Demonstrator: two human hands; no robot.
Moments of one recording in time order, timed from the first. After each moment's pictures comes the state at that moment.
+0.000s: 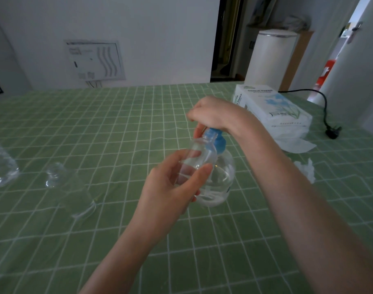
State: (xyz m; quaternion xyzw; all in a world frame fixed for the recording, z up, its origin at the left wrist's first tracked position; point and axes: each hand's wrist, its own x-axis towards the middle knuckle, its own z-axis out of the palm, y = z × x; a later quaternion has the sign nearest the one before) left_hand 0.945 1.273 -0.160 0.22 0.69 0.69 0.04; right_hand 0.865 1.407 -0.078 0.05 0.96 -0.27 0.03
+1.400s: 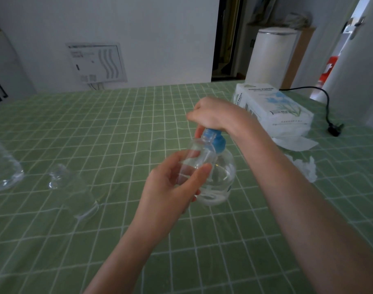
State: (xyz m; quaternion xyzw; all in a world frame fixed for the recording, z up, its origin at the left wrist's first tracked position) left_hand 0.945 1.273 -0.161 0.21 0.70 0.69 0.03; right_hand 0.867 1.405 -0.079 0.06 0.96 -0.26 0.04
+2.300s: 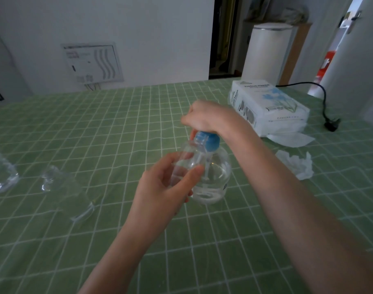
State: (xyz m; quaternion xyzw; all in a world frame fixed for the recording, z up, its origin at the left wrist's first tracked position) left_hand 0.947 1.272 -0.162 0.20 0.70 0.68 0.04; right_hand 0.865 1.405 -0.084 0.05 0.97 -0.23 0.05
